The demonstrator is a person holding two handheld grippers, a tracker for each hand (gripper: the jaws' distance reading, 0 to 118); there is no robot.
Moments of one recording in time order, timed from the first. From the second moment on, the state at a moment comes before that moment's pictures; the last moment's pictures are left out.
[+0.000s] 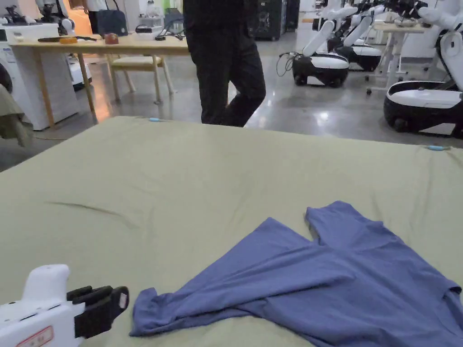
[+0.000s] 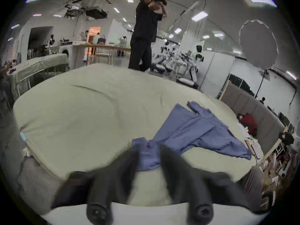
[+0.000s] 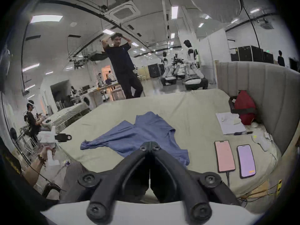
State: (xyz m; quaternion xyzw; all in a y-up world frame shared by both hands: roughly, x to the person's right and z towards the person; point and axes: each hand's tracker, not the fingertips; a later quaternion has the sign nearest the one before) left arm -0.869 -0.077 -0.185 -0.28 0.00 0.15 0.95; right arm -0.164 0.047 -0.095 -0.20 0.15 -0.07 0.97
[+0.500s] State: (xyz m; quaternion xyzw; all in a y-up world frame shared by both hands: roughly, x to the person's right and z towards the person) left arm -0.812 -0.150 -0.252 -0.38 0.04 0.02 0.92; right arm -0.184 0.032 -0.116 -0.26 0.15 -0.03 0.95
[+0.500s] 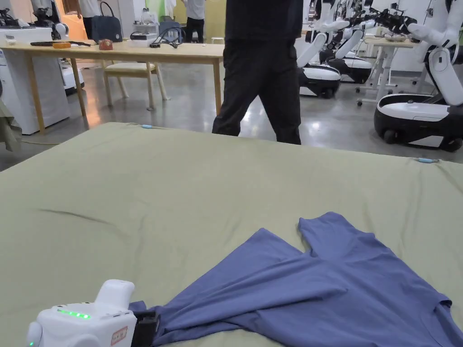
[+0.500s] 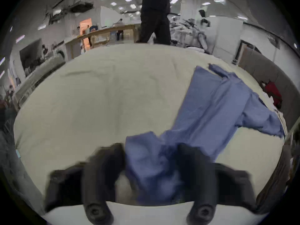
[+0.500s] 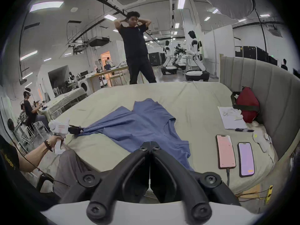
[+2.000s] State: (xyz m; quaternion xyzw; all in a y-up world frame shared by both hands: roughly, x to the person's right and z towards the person) left arm -0.781 -0.135 -0.230 -0.36 0.00 -0.04 0.93; right arm -0.308 -0.080 -0.539 -0.38 0.20 0.08 0.90
